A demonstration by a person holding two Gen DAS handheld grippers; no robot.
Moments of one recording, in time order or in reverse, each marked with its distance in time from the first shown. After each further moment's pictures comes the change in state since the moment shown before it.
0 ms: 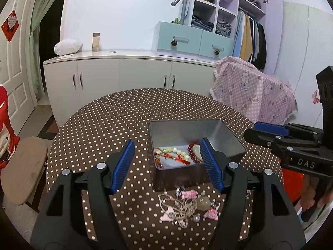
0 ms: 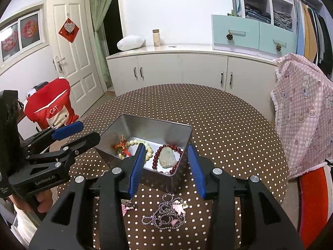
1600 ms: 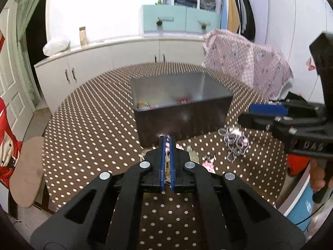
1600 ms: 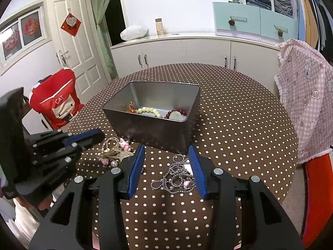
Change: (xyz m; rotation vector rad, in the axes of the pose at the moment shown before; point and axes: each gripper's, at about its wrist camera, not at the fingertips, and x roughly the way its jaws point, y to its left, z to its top) left arm -0.009 -0.022 -0.045 0.134 0.105 -0.005; right arm -0.005 0.007 -0.046 0.023 0.061 0.040
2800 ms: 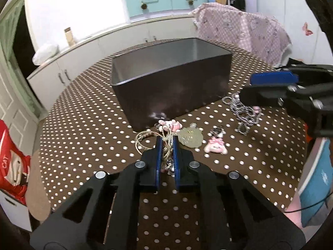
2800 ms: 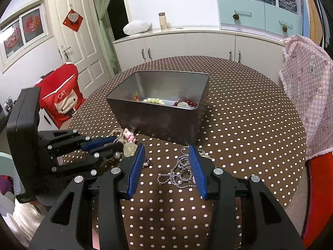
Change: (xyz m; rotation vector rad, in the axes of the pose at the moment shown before) left arm 0.034 -0.019 -0.016 0.172 0.135 0.046; right arm 0.010 0.007 -0.007 -0.005 0.043 0.027
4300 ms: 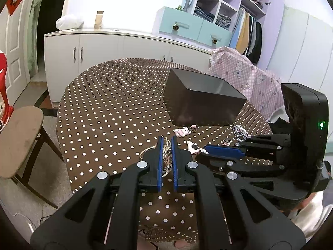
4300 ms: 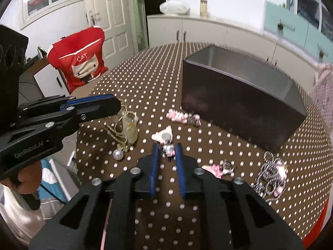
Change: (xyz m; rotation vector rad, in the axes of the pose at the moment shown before) left arm -0.050 0.086 -0.050 -0.379 -0.165 -0.156; right arm 0.056 0.085 -0.012 -0.241 0.099 0.059
